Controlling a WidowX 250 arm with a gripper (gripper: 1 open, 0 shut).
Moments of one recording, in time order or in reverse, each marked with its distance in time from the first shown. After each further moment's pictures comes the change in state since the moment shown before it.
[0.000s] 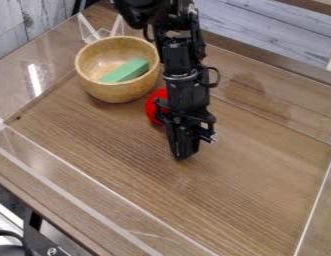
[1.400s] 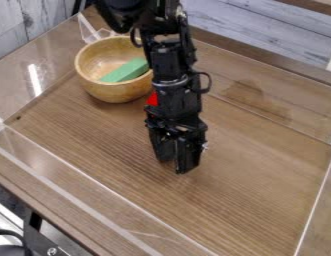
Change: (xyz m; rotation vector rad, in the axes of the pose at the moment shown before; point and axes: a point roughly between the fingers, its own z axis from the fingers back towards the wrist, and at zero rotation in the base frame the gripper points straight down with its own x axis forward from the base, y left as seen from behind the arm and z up) arm -0.019 0.004 0.000 -0.008 -0.035 0.028
